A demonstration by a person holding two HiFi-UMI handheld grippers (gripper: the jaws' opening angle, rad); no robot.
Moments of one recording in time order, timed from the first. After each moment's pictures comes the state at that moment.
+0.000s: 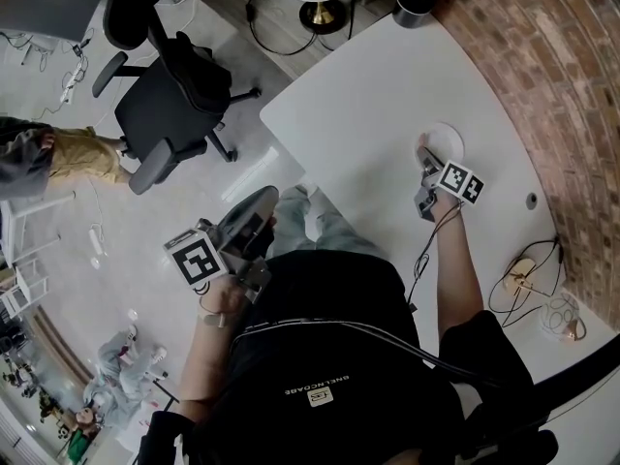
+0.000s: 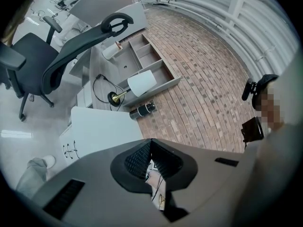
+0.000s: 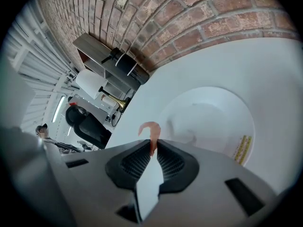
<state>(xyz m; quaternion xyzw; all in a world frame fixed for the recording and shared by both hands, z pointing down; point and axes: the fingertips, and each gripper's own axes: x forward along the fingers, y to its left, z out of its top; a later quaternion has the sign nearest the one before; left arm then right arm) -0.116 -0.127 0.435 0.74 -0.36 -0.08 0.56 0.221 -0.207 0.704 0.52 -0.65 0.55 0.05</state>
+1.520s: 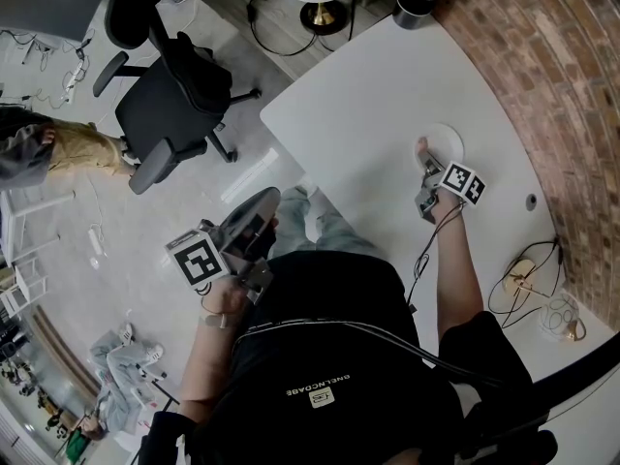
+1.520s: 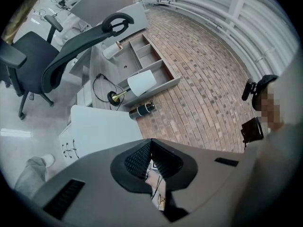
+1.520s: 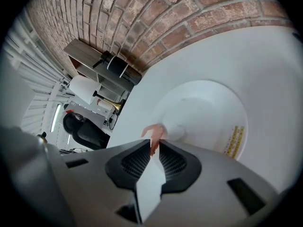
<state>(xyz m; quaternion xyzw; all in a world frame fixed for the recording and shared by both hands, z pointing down) -0.114 -0.124 0.435 0.74 -0.36 -0.08 0.56 0.228 -0.201 0.713 0.52 -0.62 0.59 0.04</state>
